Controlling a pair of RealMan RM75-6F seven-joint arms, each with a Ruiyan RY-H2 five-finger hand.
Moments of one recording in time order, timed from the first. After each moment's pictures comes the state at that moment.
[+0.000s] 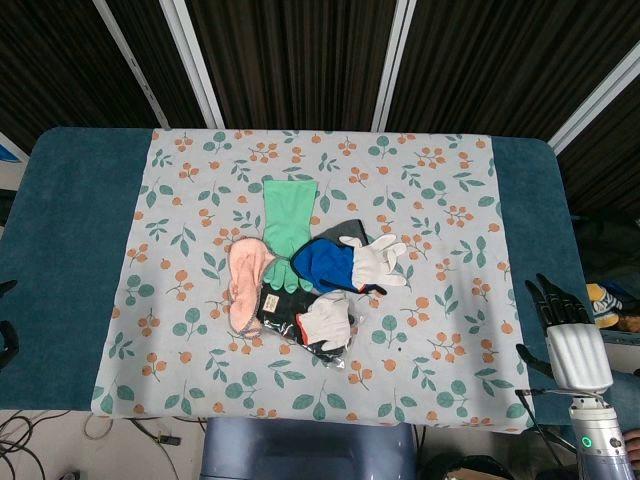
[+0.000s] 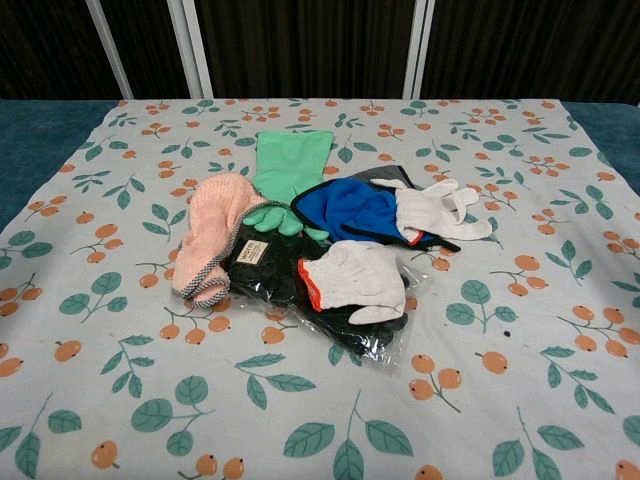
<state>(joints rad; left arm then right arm) -0.03 -1.11 -0.09 -1.61 1.44 1.57 0.02 0.12 -1.26 0.07 -1.48 -1.56 1.54 -0.08</state>
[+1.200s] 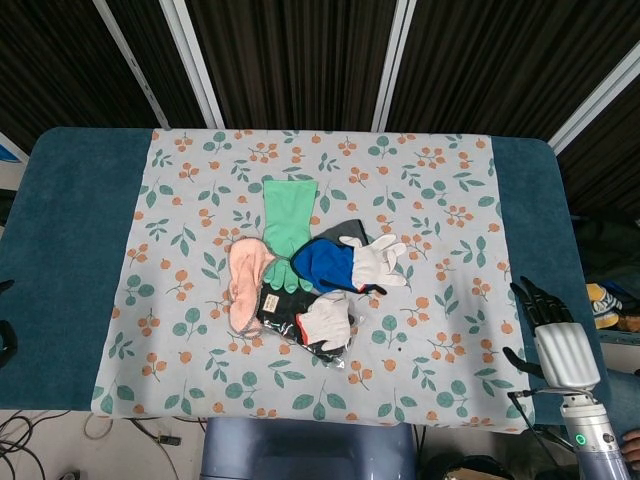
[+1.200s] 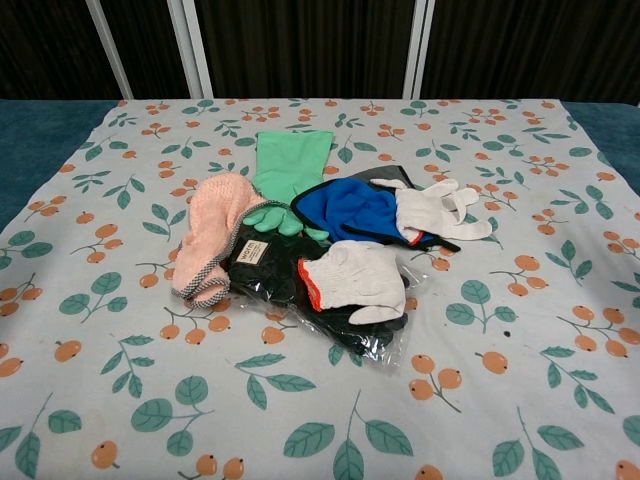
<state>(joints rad) -0.03 -1.12 -0.10 -1.63 1.41 1.56 0.04 0.15 -1.24 0.05 -1.49 -1.59 1.47 0.05</state>
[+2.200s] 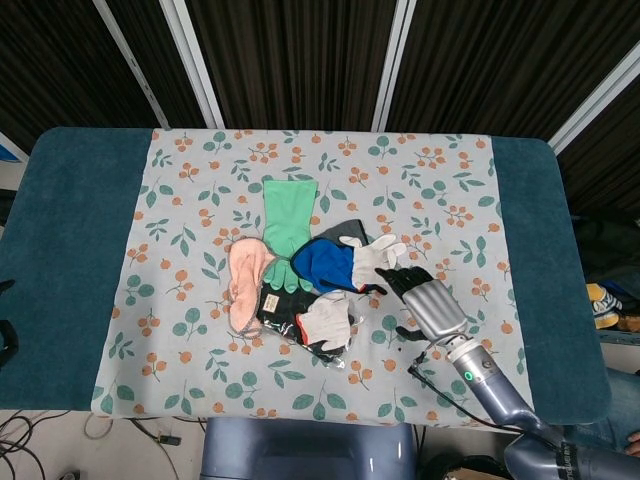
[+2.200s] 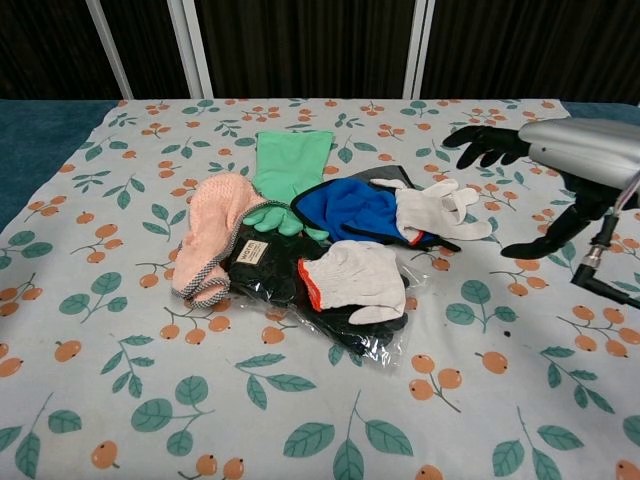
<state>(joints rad) -0.03 -1.11 -0.11 -1.64 1.39 1.55 0.03 0.53 -1.40 0.16 -1.63 -1.43 1.02 -0.23</state>
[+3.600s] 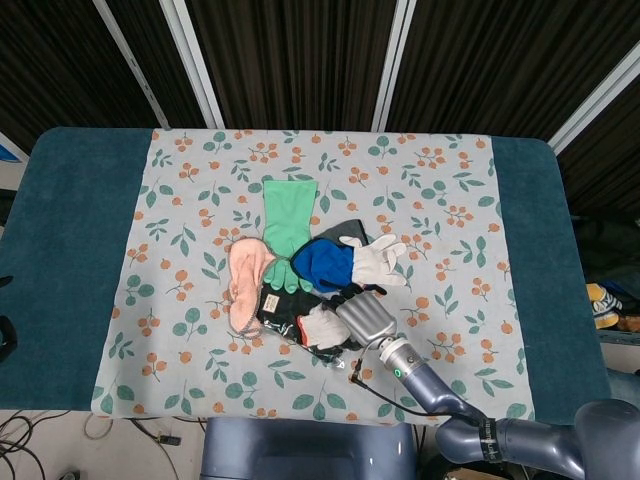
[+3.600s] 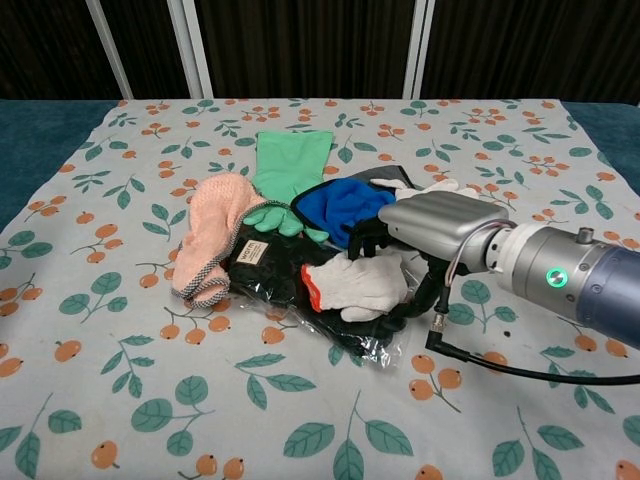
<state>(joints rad) -0.04 -1.10 -0.12 -1.67 1.36 1.52 0.04 0.71 -1.69 0.14 -1.45 -1.26 0.90 -0.41</state>
